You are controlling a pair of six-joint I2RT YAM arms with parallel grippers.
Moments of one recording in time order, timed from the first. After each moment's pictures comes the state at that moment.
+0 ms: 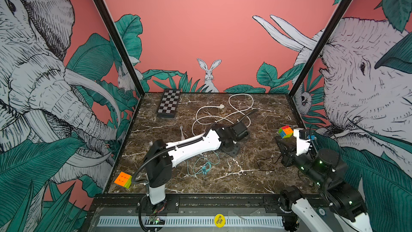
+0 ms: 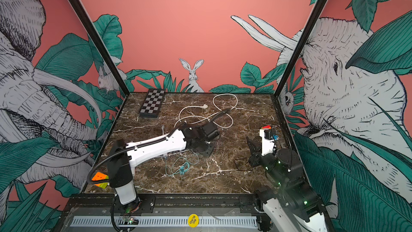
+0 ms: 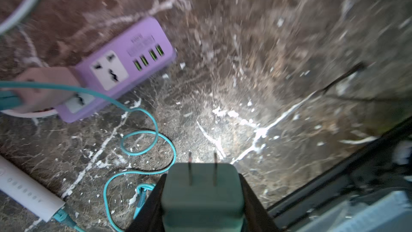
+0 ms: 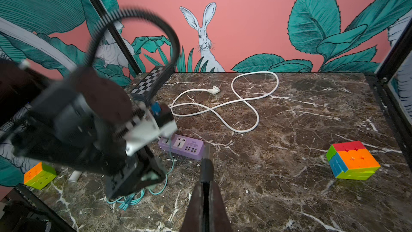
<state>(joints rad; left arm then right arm) -1.07 1.76 1.63 -1.01 -0.09 -0.54 0.38 0.38 0.88 -0.78 -0.12 0.21</state>
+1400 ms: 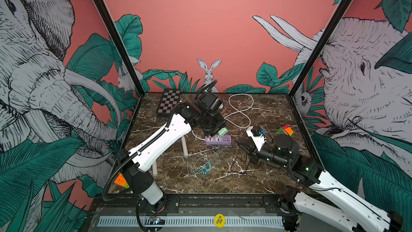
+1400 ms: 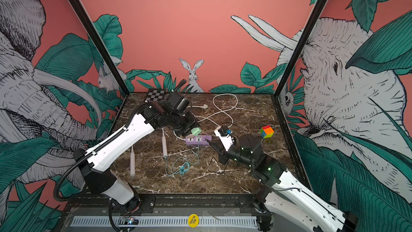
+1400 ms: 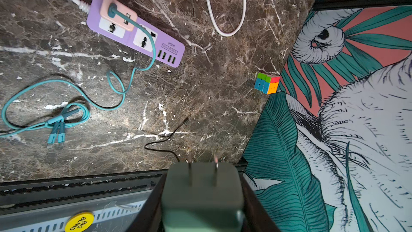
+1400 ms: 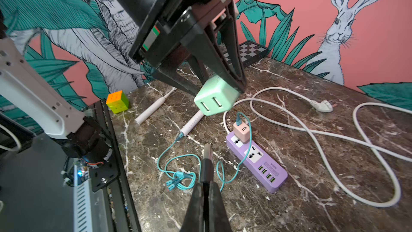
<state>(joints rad) -0.83 1.60 1.76 -1.13 0.17 -1.33 0.84 0.74 0.75 -0.32 -0.18 0.05</state>
